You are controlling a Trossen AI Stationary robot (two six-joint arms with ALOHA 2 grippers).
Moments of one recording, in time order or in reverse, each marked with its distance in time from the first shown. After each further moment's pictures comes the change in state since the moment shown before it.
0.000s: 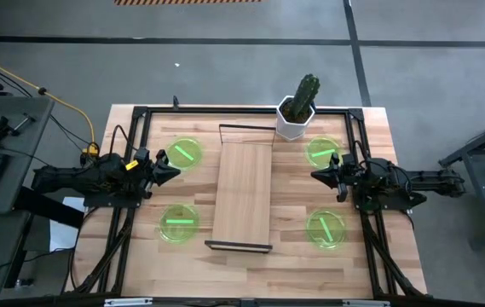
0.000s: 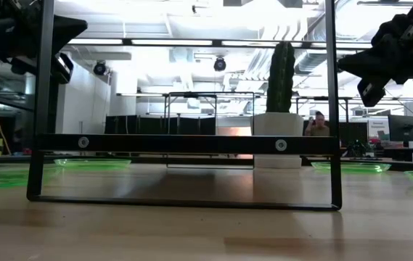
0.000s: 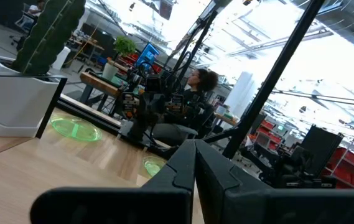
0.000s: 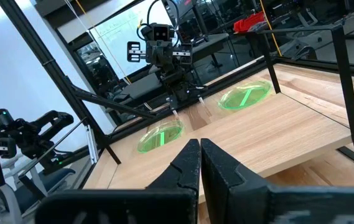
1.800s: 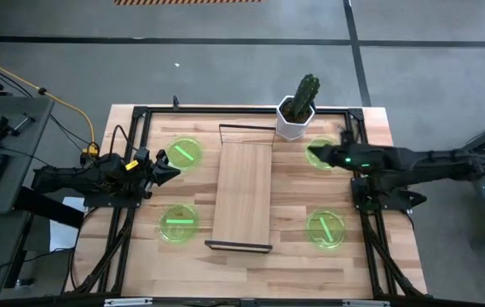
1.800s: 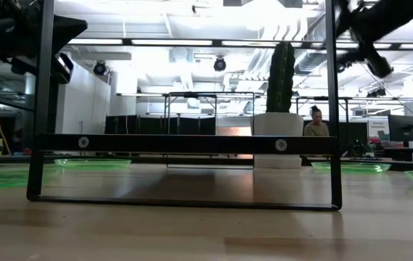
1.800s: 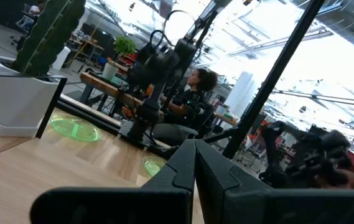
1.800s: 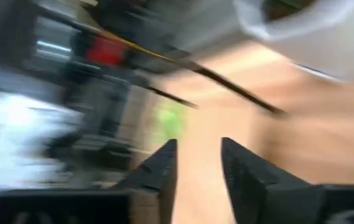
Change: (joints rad) left arm 0.000 0.000 0.000 0.000 0.000 0.000; right arm 0.017 0.687 0.612 -0.510 0.460 0.909
